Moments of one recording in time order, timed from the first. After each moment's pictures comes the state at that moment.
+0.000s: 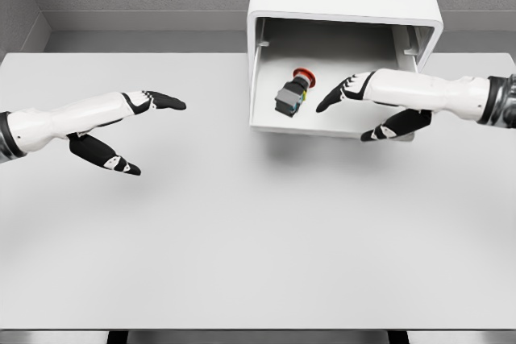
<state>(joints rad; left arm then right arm) -0.57 0.95 -0.70 -1.55 0.26 -0.61 -0.48 -0.75 -0.87 0.74 -1.49 -0.16 -0.61 0.61</state>
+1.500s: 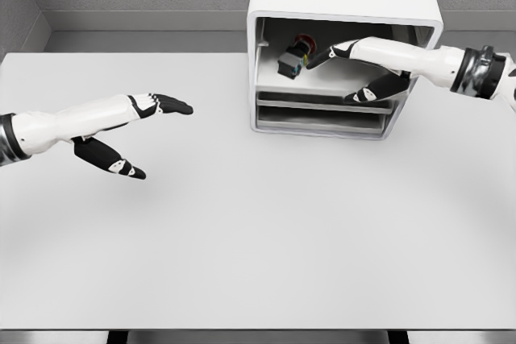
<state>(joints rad) -0.56 0.95 -0.70 -1.59 0.26 -0.61 -0.48 -0.86 -0.68 0.75 -1.19 -0.15 -0.61 0.61</state>
